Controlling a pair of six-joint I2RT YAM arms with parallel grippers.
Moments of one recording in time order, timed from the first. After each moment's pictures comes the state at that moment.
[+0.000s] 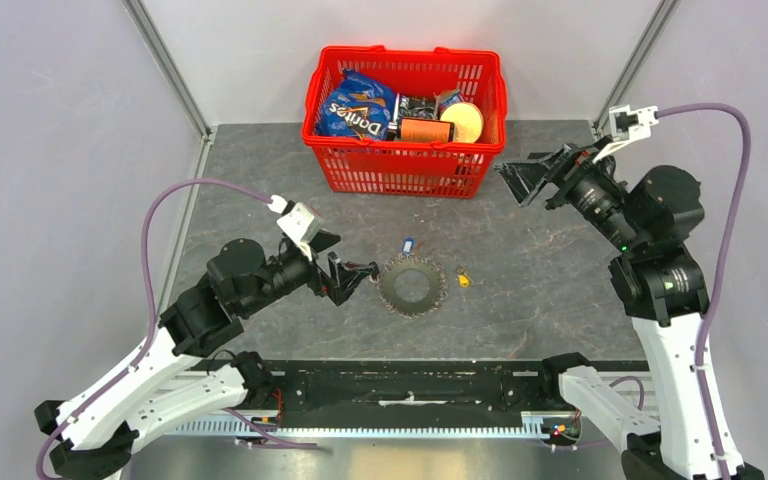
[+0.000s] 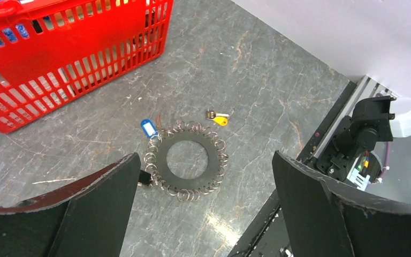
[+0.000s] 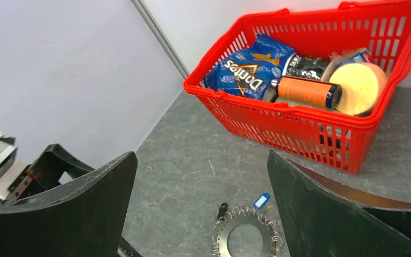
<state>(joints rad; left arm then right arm) -0.88 0.68 0.92 -0.40 0.00 -0.17 0.19 0.85 1.35 -0.40 -0.39 0.46</state>
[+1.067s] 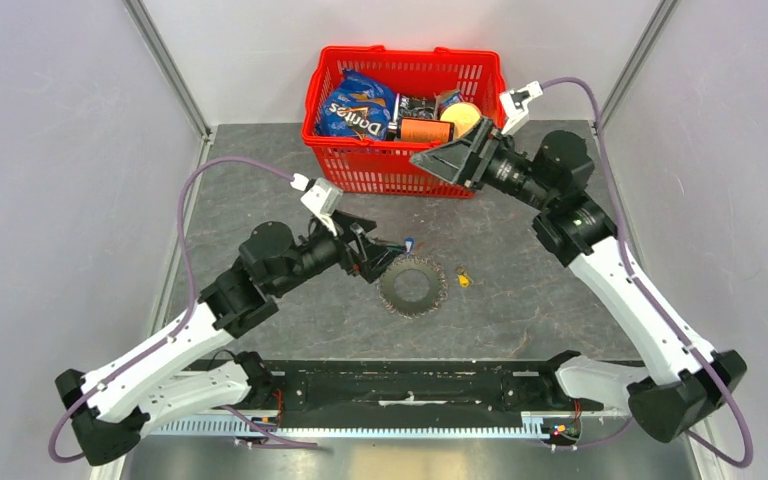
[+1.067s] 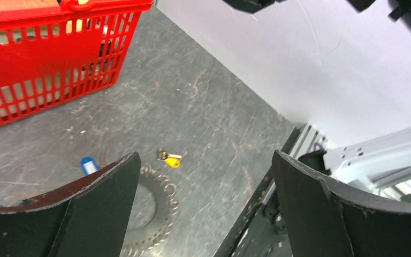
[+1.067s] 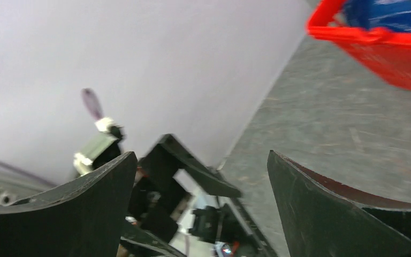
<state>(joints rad) -0.88 0.83 0.90 -0.12 0.06 -0.36 0.46 1.14 1.27 -0.08 -0.49 0.86</state>
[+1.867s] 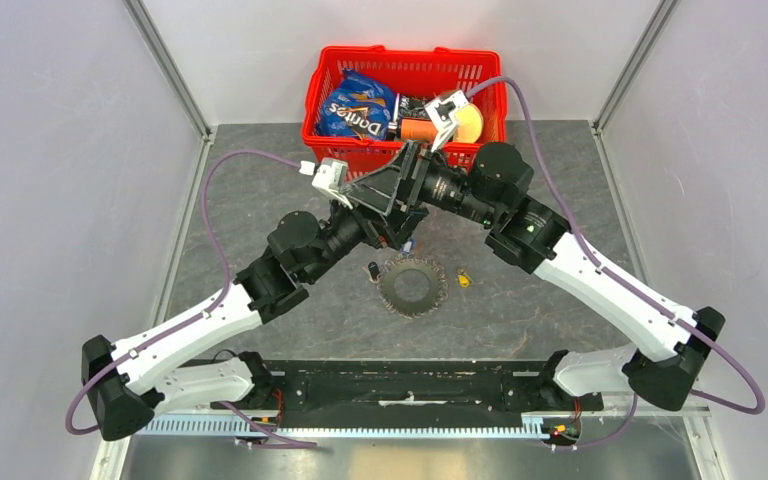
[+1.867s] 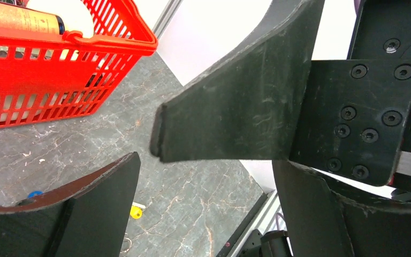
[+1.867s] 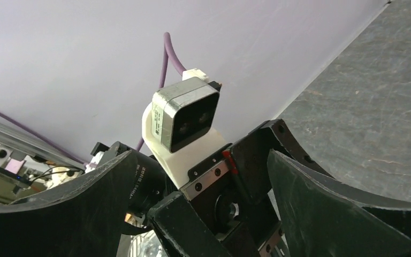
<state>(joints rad) -0.92 1.04 0.91 0.21 -0.13 -0.63 0.85 1.31 1.42 0.00 -0.29 0.81</state>
